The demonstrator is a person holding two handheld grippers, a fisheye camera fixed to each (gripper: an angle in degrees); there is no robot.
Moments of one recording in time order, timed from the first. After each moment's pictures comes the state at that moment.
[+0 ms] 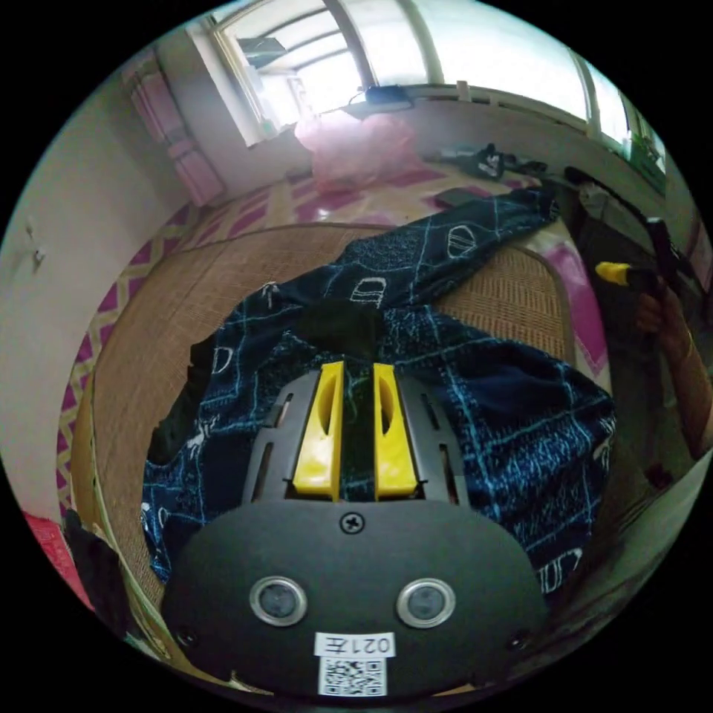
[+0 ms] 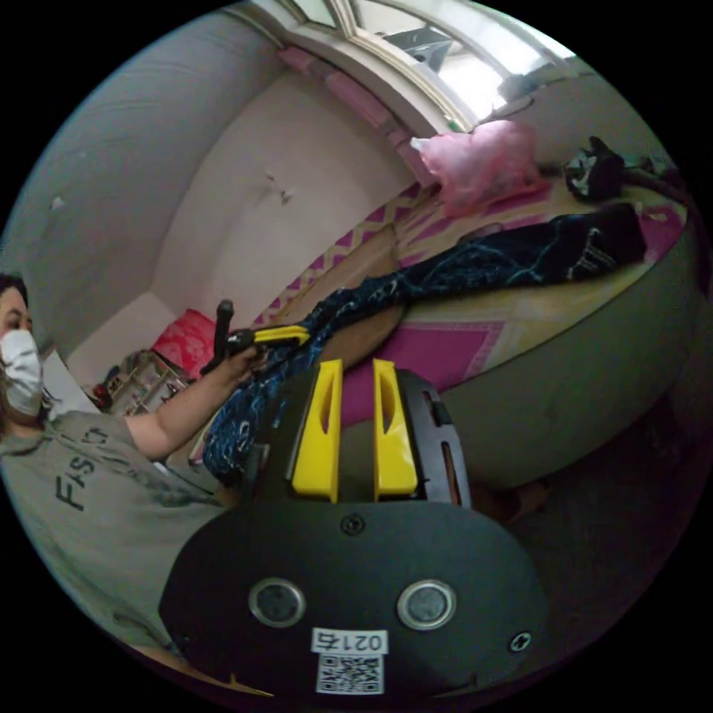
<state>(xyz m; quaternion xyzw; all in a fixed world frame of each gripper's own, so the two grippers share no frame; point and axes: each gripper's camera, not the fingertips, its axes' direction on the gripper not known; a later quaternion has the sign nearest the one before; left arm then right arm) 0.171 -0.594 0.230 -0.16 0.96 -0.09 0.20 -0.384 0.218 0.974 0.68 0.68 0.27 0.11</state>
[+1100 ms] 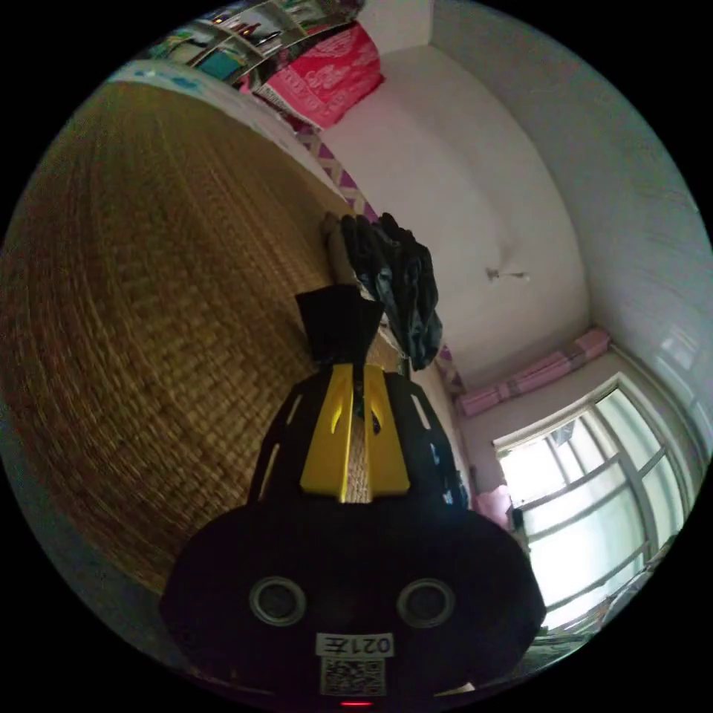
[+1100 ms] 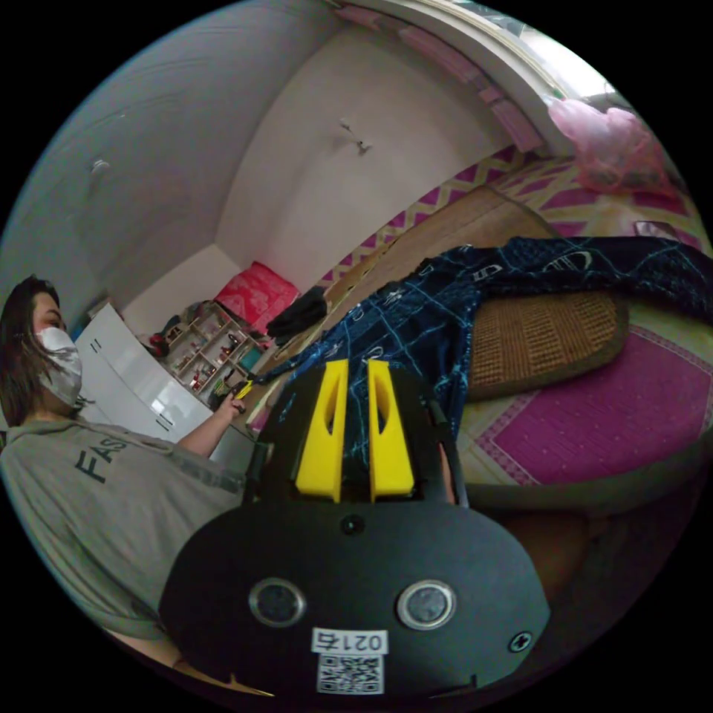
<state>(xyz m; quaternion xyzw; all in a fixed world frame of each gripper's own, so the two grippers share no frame) 0.008 0.563 0.446 -0.72 0.42 -0.54 0.10 -0.279 0.081 0.826 0.65 0.67 0.22 0.26</state>
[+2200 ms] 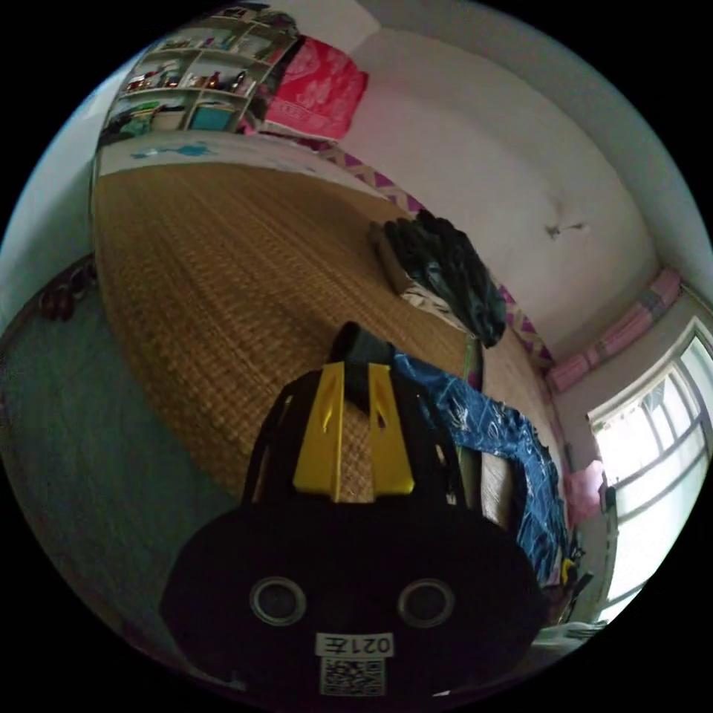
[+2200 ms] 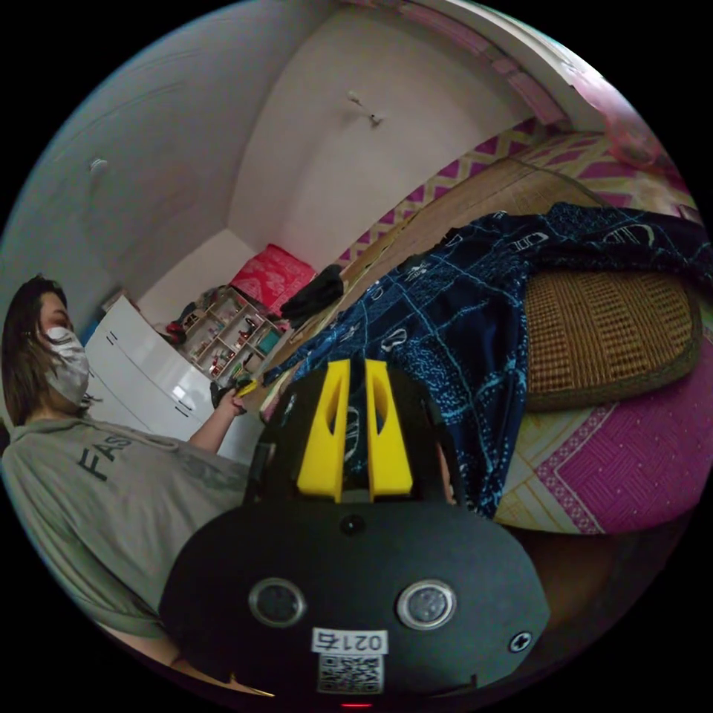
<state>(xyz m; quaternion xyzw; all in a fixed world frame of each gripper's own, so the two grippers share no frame) -0.062 0.798 0.516 -0.79 0.47 -0.33 0.22 -0.255 0.086 0.791 0.65 0.65 0.22 0.32</state>
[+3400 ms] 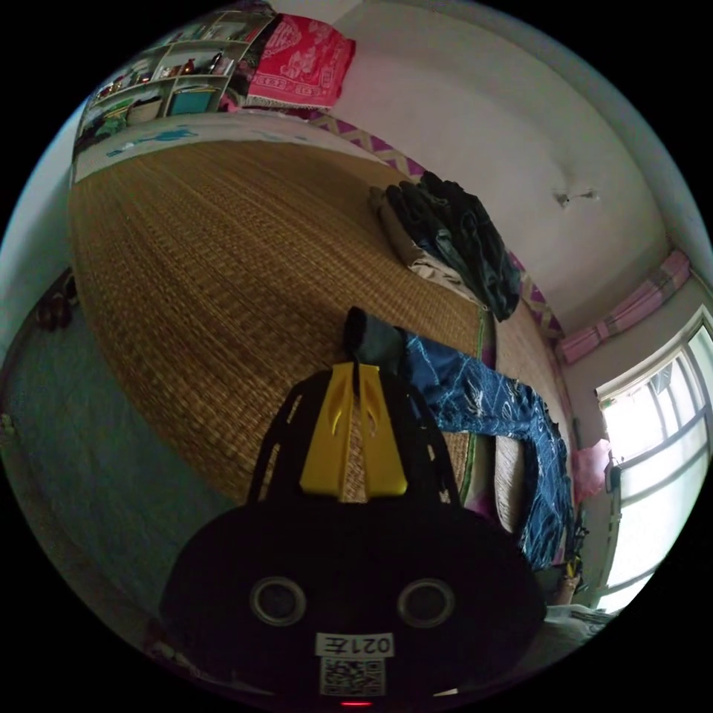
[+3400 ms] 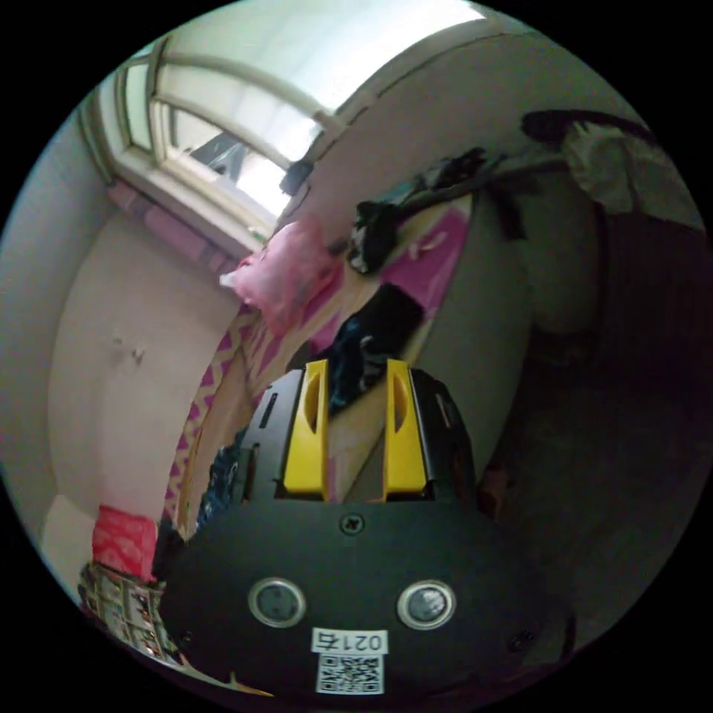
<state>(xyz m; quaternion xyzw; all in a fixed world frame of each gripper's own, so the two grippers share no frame) -0.071 0.848 0.533 -0.80 0.49 -0.30 0.19 -0.471 0.279 1.046 0.77 0.51 0.28 -0.27</state>
